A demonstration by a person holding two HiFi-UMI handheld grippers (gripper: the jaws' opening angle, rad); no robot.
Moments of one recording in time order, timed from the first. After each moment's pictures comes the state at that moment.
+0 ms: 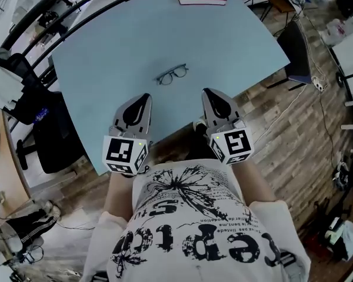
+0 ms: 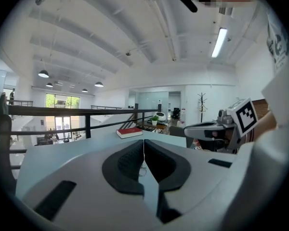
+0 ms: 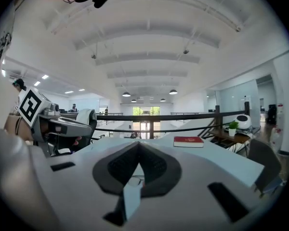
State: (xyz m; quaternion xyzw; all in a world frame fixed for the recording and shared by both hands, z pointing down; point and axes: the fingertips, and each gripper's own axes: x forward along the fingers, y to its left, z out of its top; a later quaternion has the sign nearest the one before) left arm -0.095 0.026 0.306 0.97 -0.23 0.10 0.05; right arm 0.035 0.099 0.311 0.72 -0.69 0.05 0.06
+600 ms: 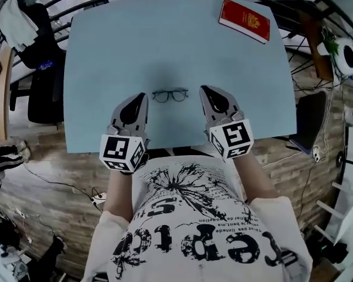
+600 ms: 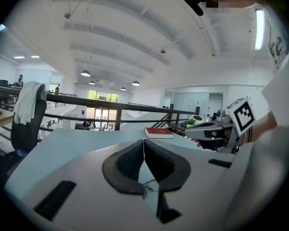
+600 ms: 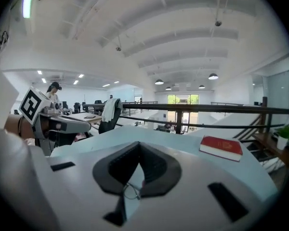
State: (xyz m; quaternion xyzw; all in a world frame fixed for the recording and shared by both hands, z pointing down) left arm -0.024 -0.060 0.335 0.88 -0.44 0.08 0.12; right arm 0.133 -0.055 0.337 0.52 -0.84 0.08 0.13
